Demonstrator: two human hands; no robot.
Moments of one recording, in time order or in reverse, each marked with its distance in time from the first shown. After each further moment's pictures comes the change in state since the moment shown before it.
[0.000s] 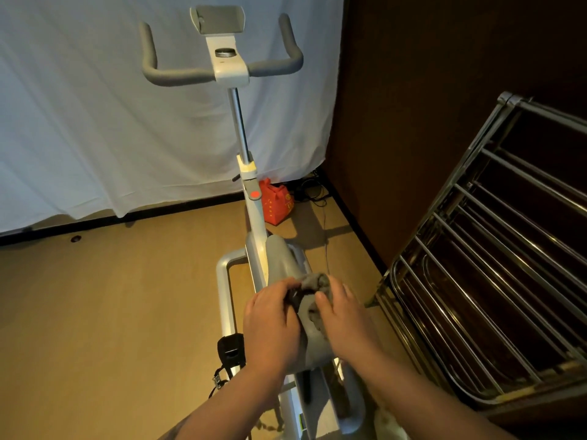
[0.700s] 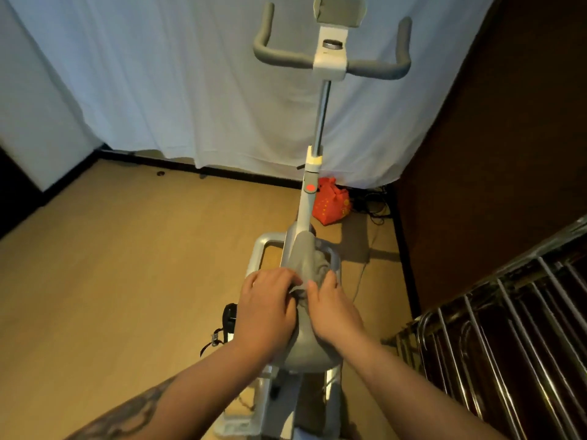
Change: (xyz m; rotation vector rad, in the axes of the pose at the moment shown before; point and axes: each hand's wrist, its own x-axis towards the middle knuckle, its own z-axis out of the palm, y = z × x) left_hand 0.000 0.011 0.004 0.255 0.133 -0.076; right_hand 0.055 -0.019 -0.005 -0.220 -0.285 -0.058
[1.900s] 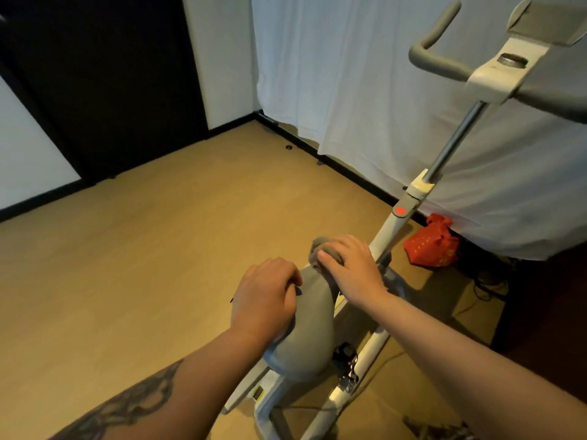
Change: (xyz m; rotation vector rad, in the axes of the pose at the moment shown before) left_hand -0.007 0.039 0.030 0.170 0.345 -0.442; right_hand 0.124 -0.009 -0.028 -0.037 -0.227 -1.037
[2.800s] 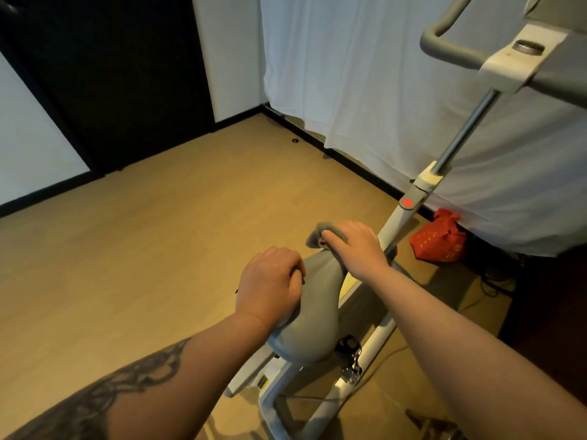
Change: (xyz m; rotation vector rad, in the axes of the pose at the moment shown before) left_hand 0.000 -0.001 0.001 -0.002 0.016 0.033; right_hand 0.021 0.007 -0.007 -0.120 -0.051 -0.025
